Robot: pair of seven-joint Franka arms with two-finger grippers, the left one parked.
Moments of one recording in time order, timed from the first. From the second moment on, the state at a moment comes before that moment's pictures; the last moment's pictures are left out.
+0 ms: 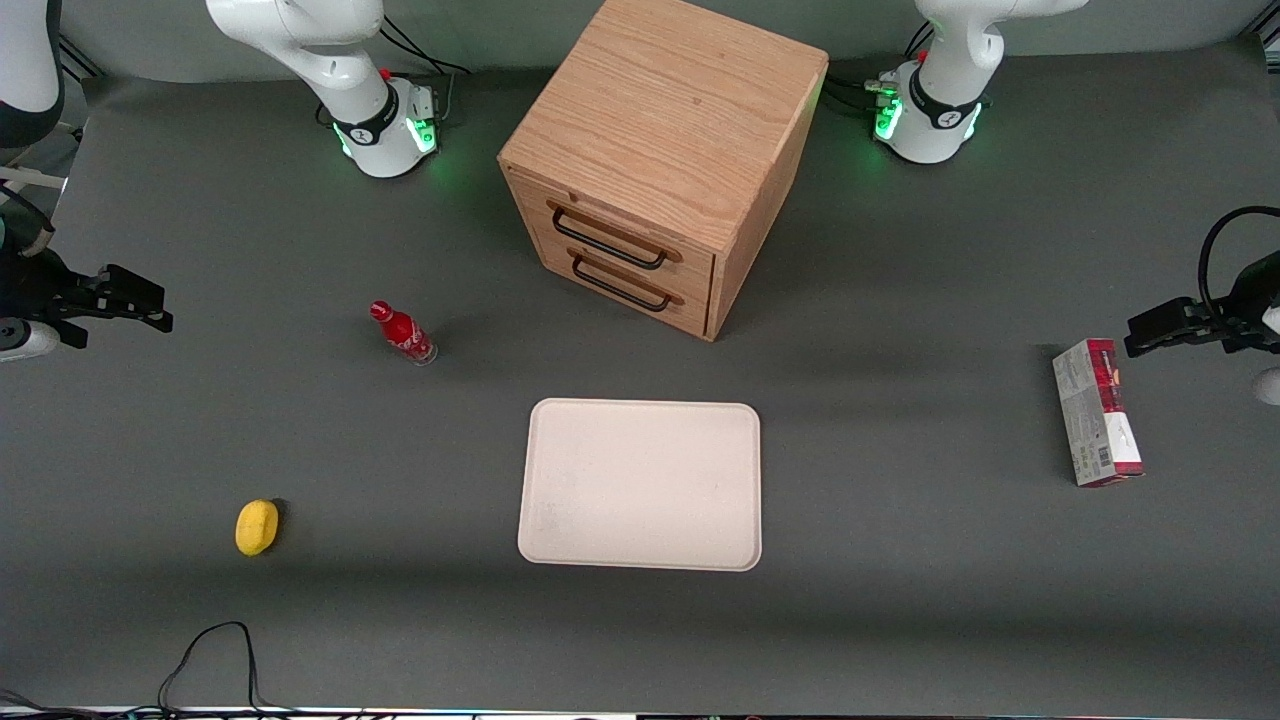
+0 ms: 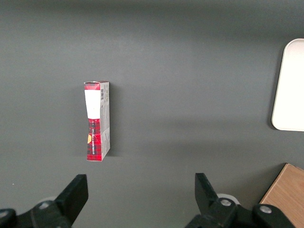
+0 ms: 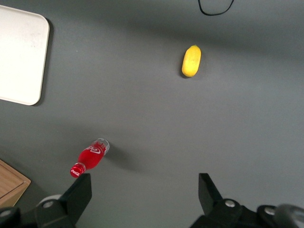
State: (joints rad) arm -0.04 0.04 -0.02 -1.62 -0.01 1.65 -0.22
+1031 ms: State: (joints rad) arm 0.07 0.06 0.00 -1.60 0.02 1.62 -0.22
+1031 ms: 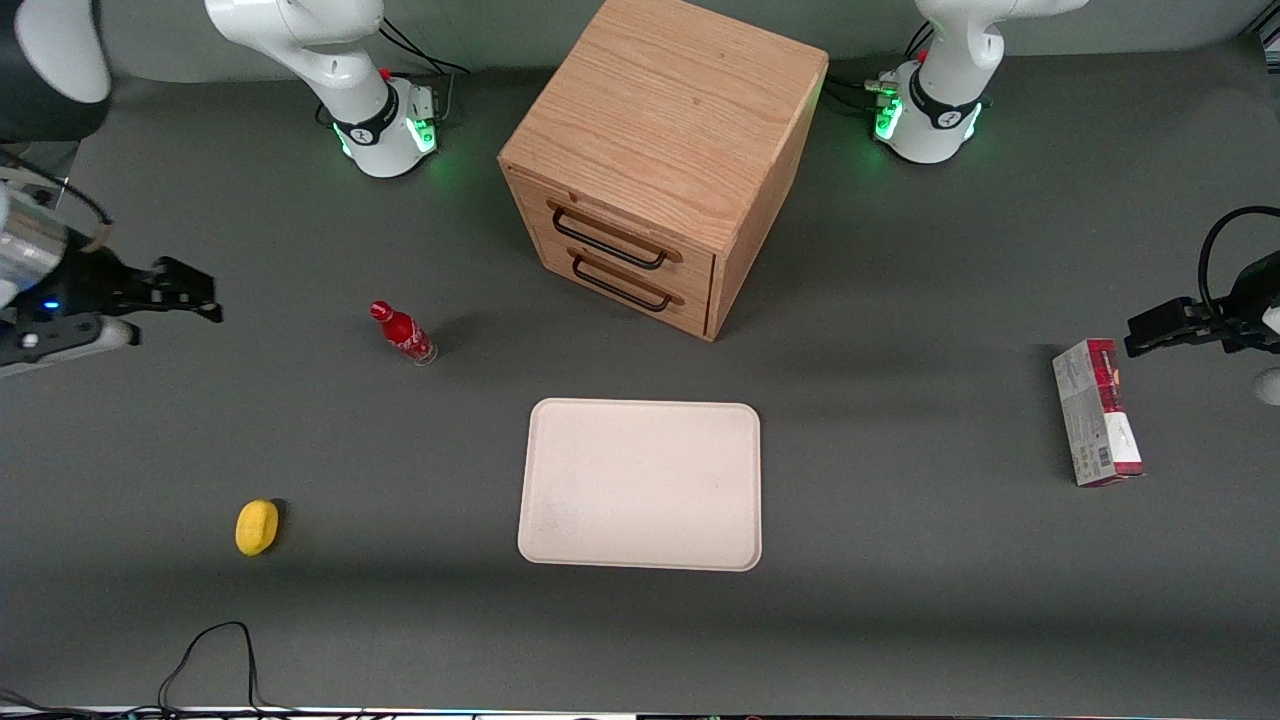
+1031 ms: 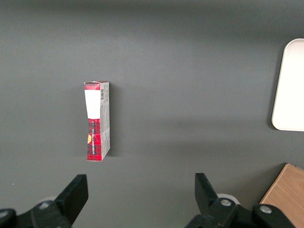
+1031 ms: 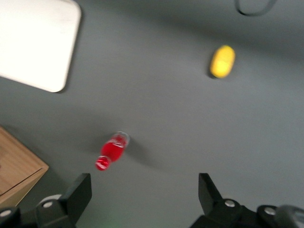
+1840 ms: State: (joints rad) arm 0.56 0.24 0.01 -1.45 0.07 1.62 -0.20
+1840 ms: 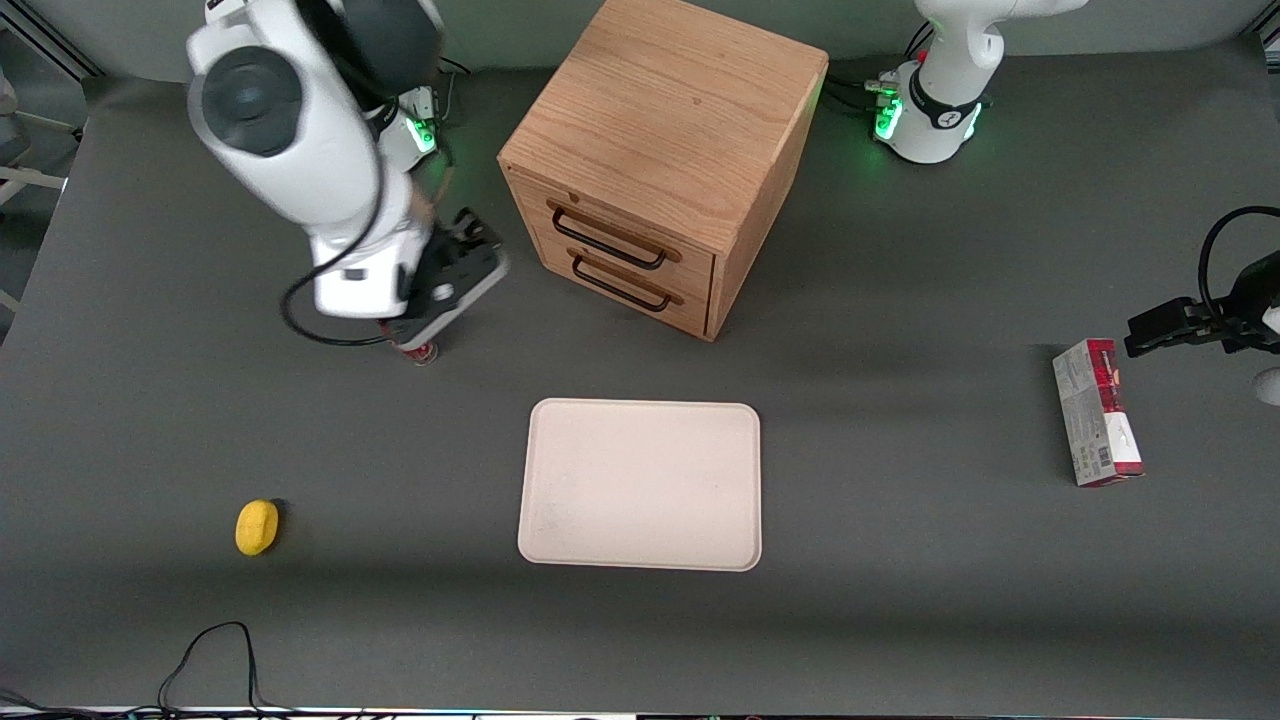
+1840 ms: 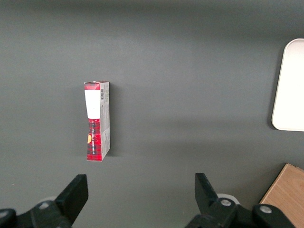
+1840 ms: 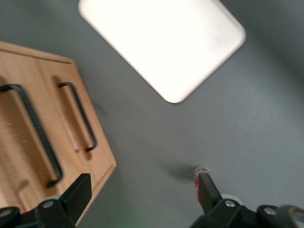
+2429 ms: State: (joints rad) arm 0.69 0.31 0.01 -1.42 0.07 1.67 -0.20
